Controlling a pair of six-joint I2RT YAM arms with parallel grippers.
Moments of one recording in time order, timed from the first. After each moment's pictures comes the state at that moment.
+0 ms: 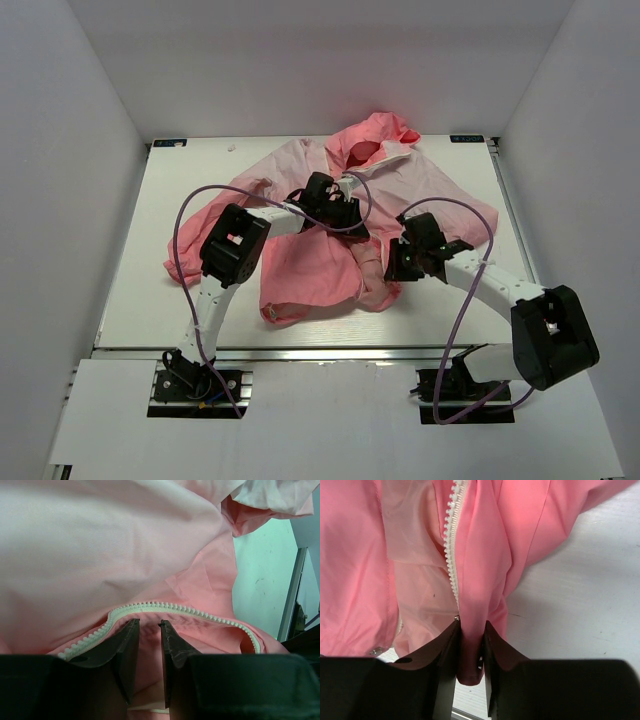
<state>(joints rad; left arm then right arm) -0.58 2.34 1.60 0.10 0.71 -0.36 0.45 1.34 0.74 -0.39 -0.15 0.36</state>
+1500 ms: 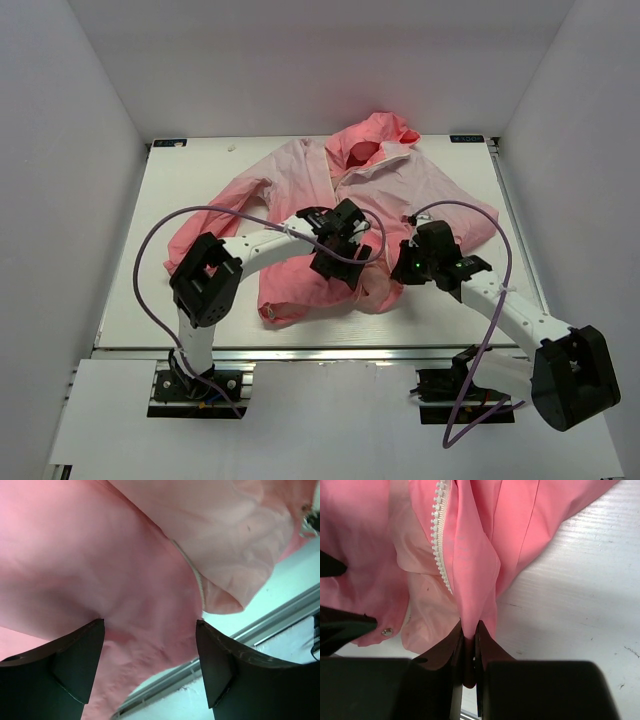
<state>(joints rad) -0.87 1.93 1.49 -0.75 0.13 -0.35 0.44 1.13 0.64 -0.36 -0.12 0.36</state>
